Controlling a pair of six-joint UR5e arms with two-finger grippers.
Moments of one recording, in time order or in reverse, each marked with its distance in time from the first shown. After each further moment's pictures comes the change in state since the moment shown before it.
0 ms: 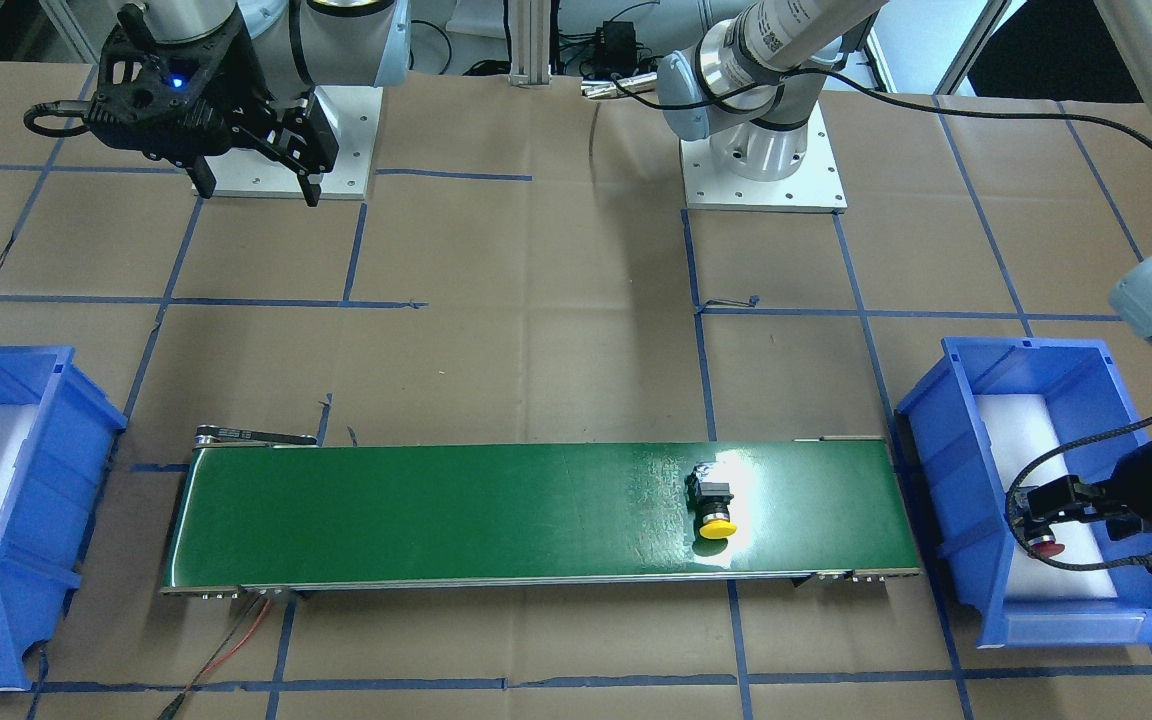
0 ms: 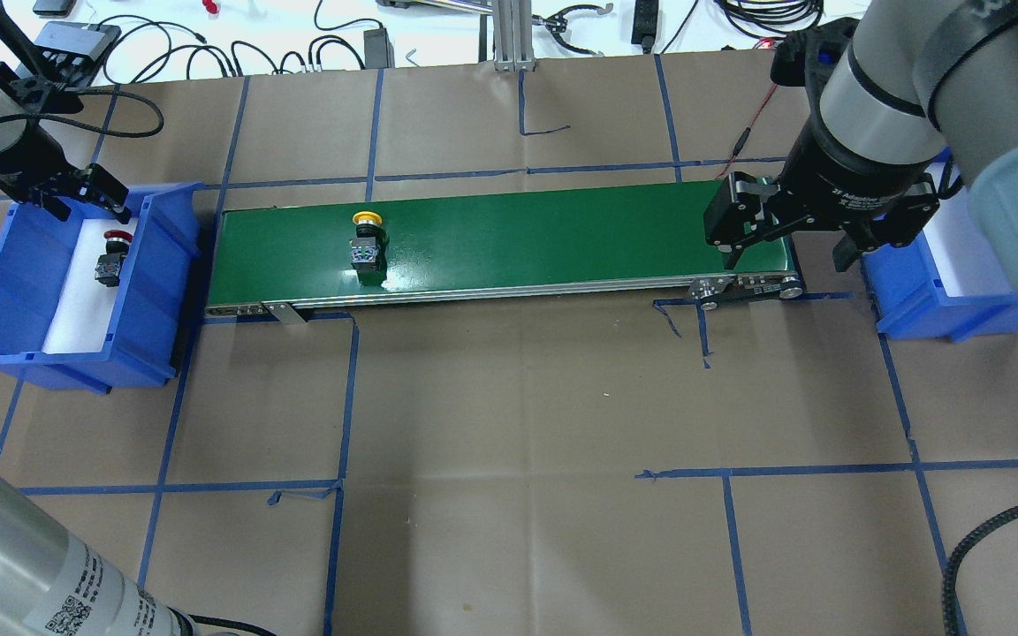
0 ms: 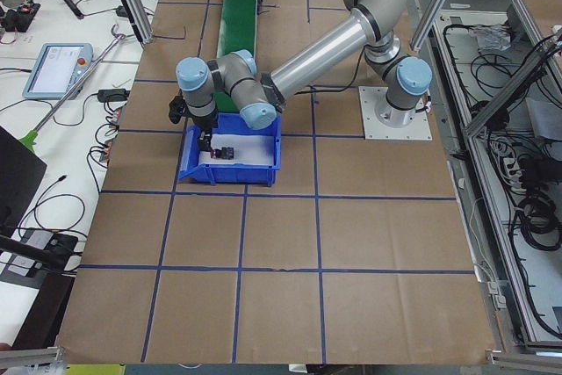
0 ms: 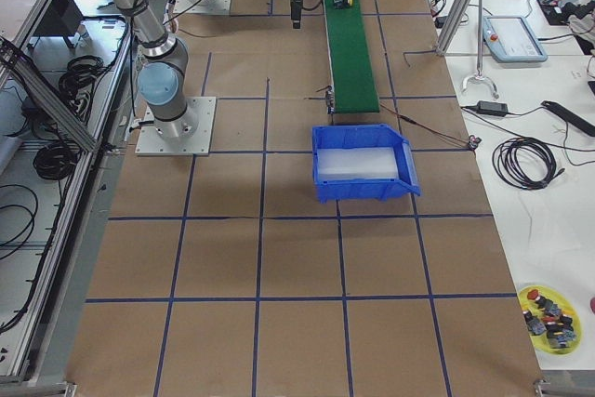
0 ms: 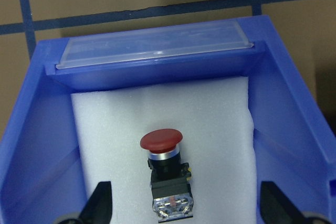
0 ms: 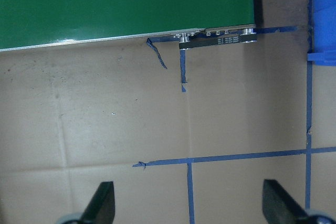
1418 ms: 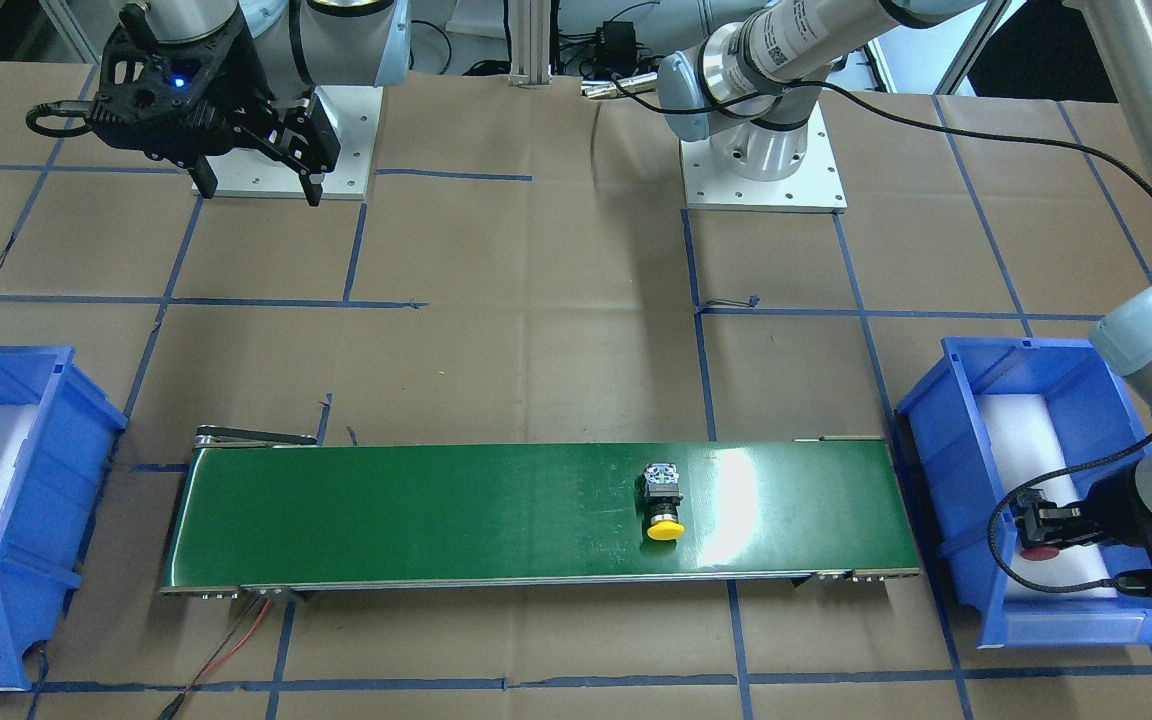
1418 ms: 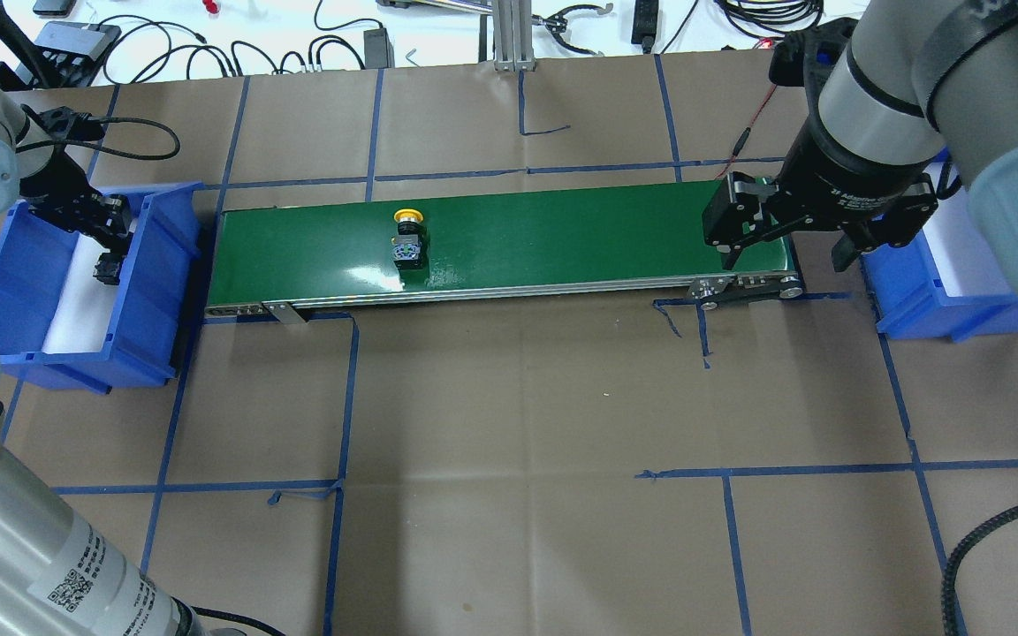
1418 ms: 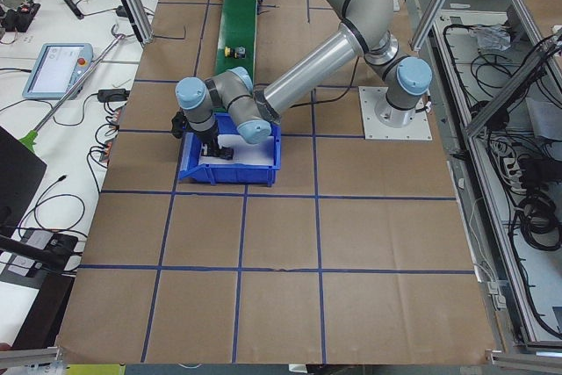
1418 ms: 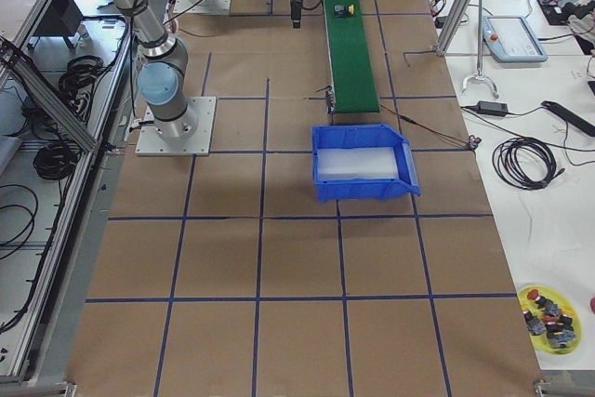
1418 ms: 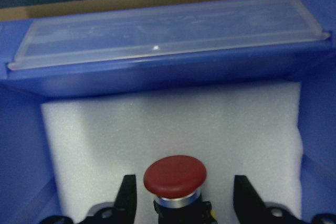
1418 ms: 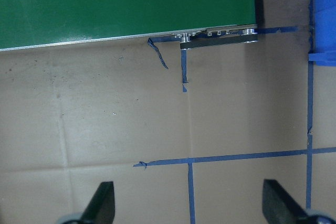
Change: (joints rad) left arm 0.006 -0.064 0.002 0.020 0.010 -0.019; right arm 0.002 0.000 0.000 -0.001 0.002 0.000
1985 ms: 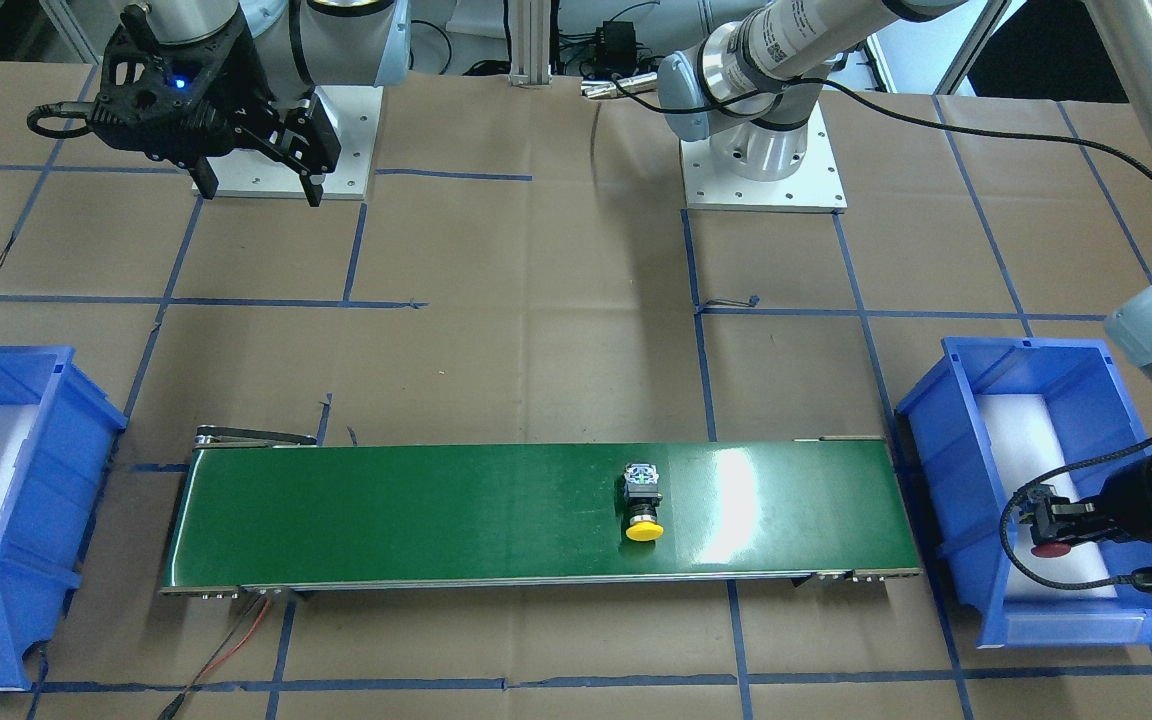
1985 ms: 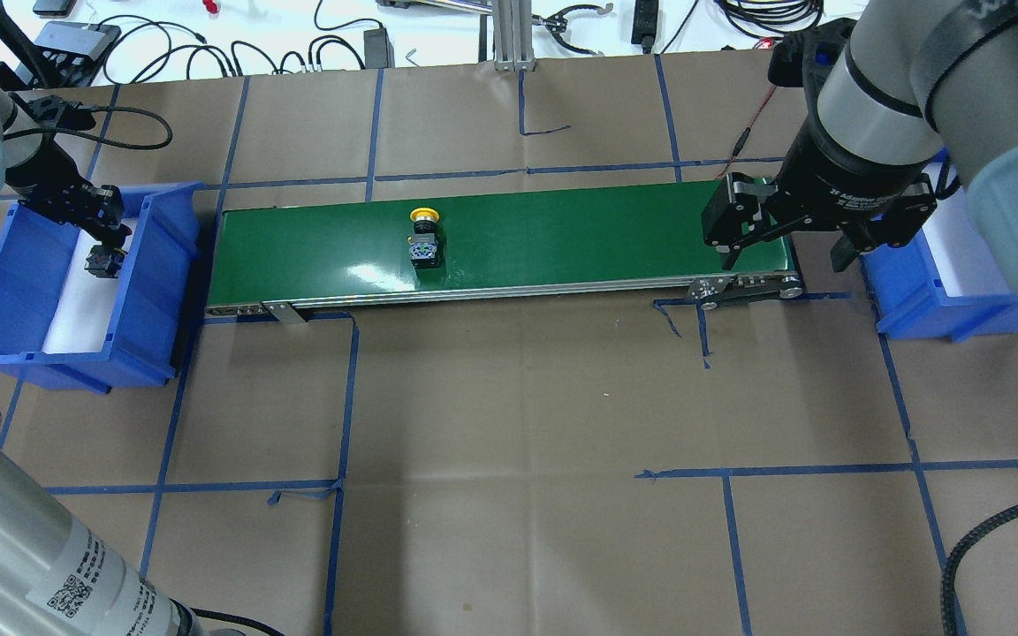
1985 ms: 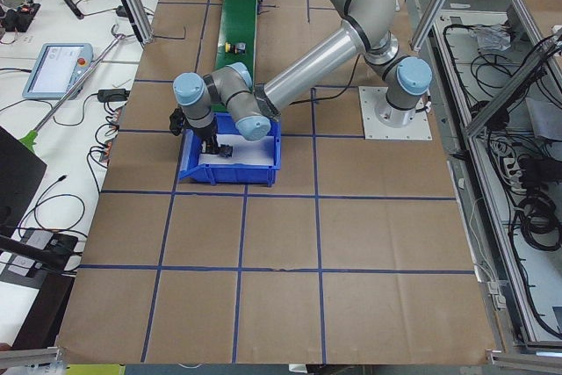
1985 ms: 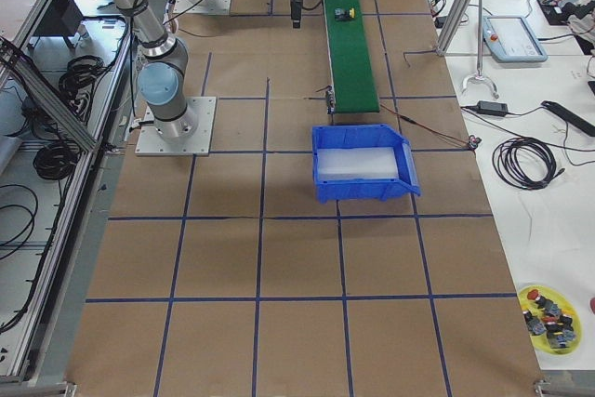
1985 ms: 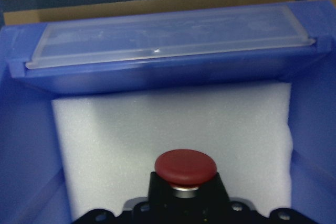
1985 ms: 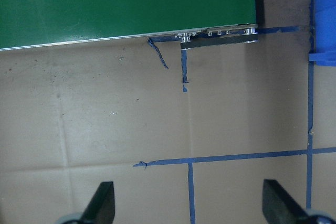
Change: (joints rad) left arm -0.001 0.022 0.024 -0.042 0.000 0.000; right arm 0.001 0.001 0.000 0.000 0.000 0.000
